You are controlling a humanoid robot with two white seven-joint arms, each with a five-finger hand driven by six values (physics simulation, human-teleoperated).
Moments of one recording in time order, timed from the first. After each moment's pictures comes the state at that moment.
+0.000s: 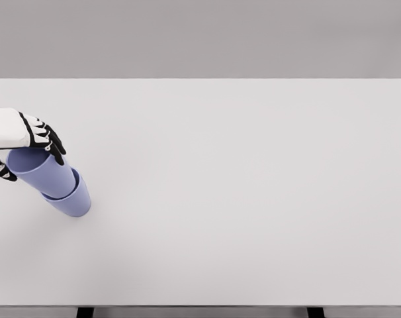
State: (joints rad) left arm -1.28 1.41 -1.34 -1.76 0.17 -0.61 -0.58; right arm 0.00 0.00 -0.06 0.05 -0.05 -0.08 0.10
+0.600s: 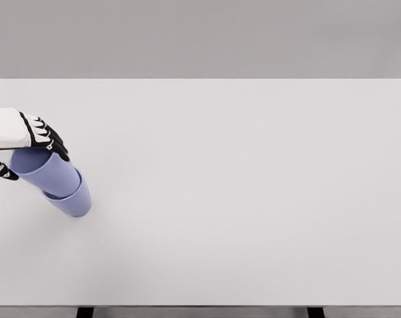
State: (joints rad) left arm -1.28 1.41 -1.34 -1.77 0.16 -0.61 -0.58; right arm 0.00 0.00 -0.06 0.05 -0.05 -0.08 0.10
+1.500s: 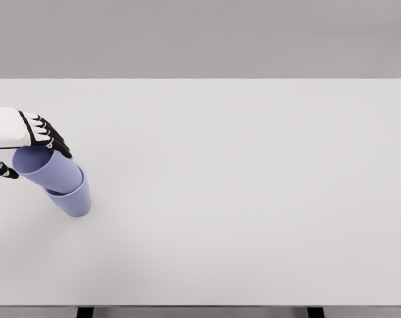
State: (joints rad) left arm -1.28 1.41 -1.33 -1.77 0.16 -0.61 -0.58; right arm 0.00 0.00 -0.06 0.05 -0.05 -0.08 0.10
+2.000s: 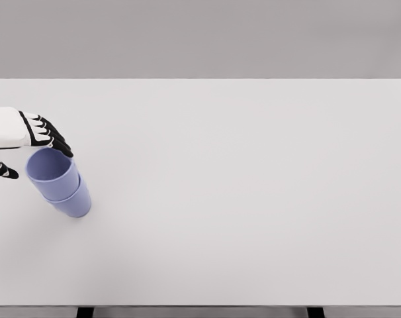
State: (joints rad) left arm -1.28 1.41 -1.33 -1.77 0.16 -0.61 -0.58; right arm 0.00 0.00 -0.06 0.05 -0.05 -0.08 0.10
